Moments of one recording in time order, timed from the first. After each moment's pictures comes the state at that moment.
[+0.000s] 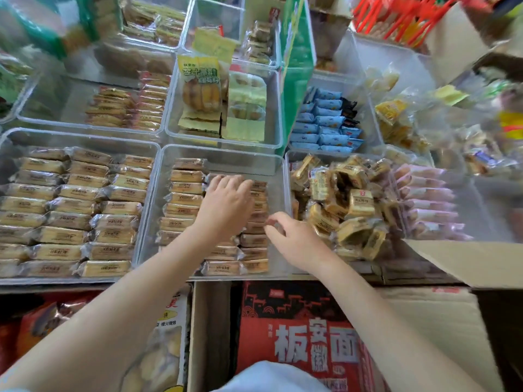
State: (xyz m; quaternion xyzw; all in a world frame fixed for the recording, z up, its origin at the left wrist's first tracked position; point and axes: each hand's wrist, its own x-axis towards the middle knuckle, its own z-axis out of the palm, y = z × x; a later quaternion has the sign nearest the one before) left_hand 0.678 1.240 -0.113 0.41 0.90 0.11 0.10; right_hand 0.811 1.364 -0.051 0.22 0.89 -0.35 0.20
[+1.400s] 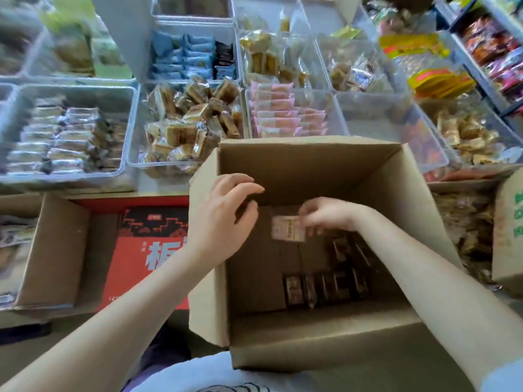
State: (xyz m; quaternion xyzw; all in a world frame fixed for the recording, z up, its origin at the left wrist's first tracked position) left_hand 1.131 1.434 -0.026 0.39 0.84 0.37 0.01; right_hand 1.213 1.689 -0.054 0.25 0.78 -0.46 0.34
